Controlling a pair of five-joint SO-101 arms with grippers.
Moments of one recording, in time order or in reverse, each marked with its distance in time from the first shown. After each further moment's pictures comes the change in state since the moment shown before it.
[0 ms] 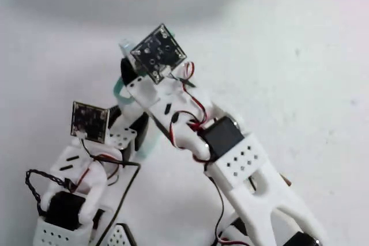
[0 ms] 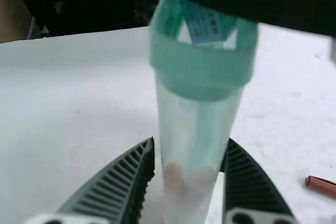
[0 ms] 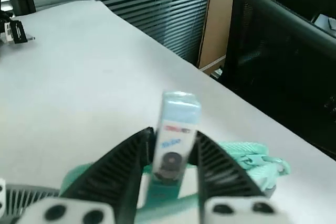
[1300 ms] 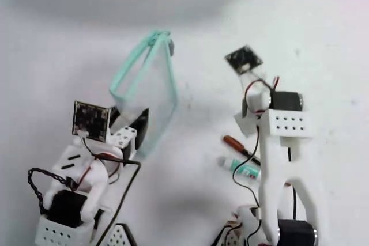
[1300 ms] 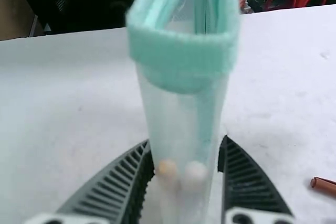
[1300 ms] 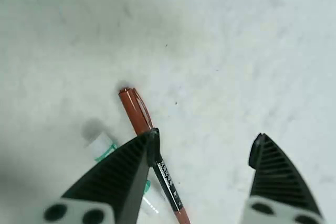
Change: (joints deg) left arm -0.3 0.0 1.9 -1.8 0.0; right arm 40.5 10.1 11.4 33.5 23.8
